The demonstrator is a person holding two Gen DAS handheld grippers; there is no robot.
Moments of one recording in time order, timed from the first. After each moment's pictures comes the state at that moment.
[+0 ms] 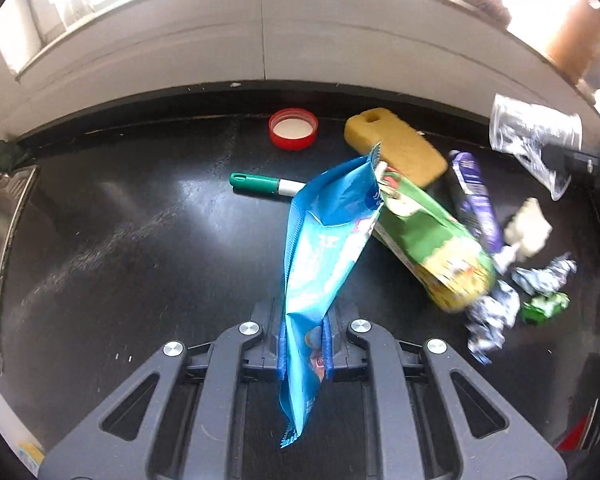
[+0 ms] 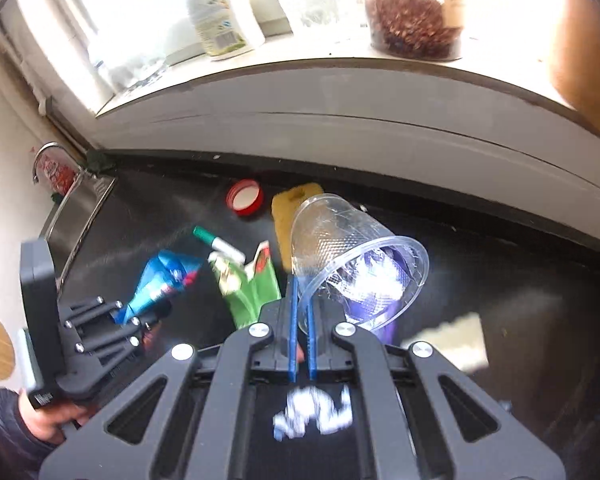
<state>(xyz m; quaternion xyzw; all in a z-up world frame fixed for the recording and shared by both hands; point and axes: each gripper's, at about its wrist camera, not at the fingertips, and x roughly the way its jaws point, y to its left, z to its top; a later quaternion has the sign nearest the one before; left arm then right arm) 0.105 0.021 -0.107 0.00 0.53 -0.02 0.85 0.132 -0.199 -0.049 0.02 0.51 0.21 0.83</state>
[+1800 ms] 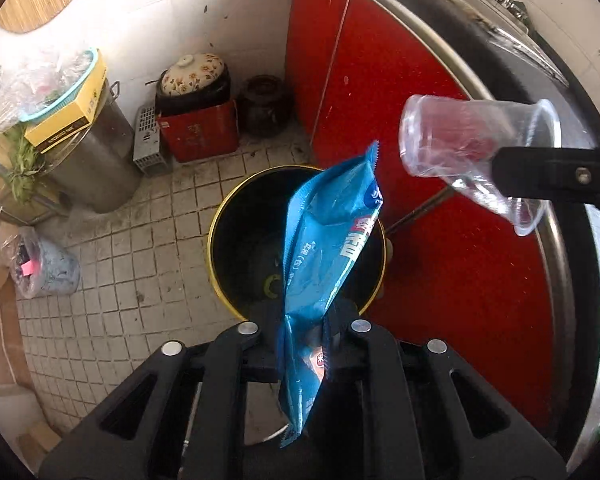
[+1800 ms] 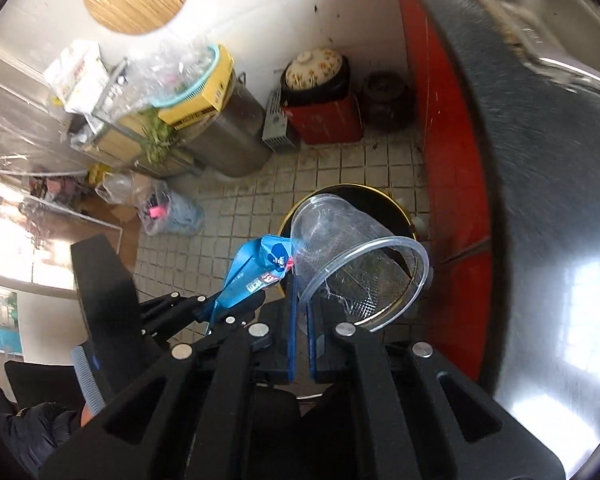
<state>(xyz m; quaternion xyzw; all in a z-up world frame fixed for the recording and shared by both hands) -0.345 0.382 -0.248 -0.36 0.46 0.44 0.68 -0.234 0.408 -0.183 -0.32 0.54 0.64 0.44</state>
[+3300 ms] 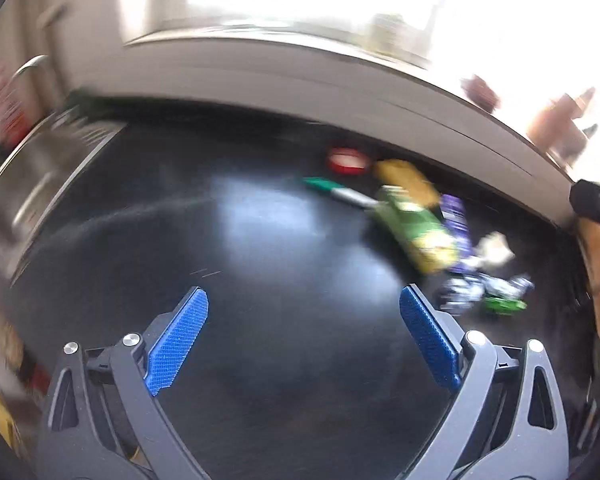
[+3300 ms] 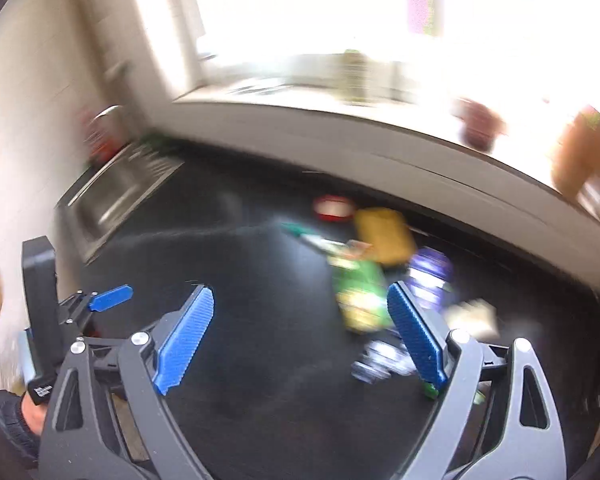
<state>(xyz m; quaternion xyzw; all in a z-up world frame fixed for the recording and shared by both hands) -0.012 0.059 -0.037 -0.08 0.45 0.02 0.89 0.032 -0.182 0.039 -0.01 0.45 0.20 0.87</state>
